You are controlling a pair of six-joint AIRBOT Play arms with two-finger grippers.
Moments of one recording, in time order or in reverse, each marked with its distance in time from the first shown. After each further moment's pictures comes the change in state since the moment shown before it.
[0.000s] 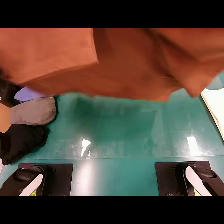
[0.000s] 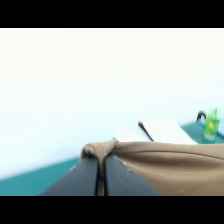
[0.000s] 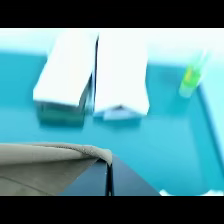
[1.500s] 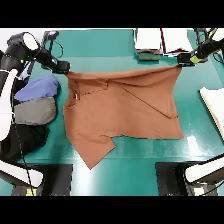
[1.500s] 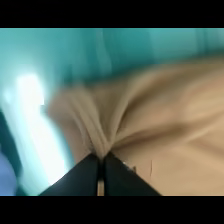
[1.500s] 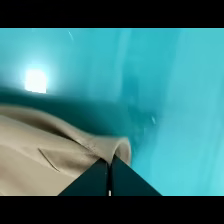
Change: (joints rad) left arm 0.092 -0.951 -0.071 0.094 -0.368 -0.010; right arm 0.142 -0.926 0.095 -0.027 0.090 0.009
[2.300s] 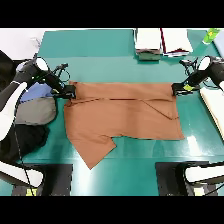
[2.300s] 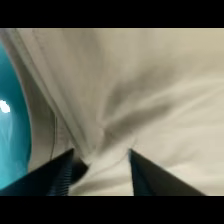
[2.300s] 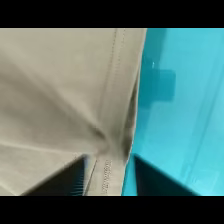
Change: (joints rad) left arm 0.011 0.024 -0.319 -0.119 -0.017 -0.033; right arm -0.006 0.143 -0.504 -0.050 -0.113 0.008
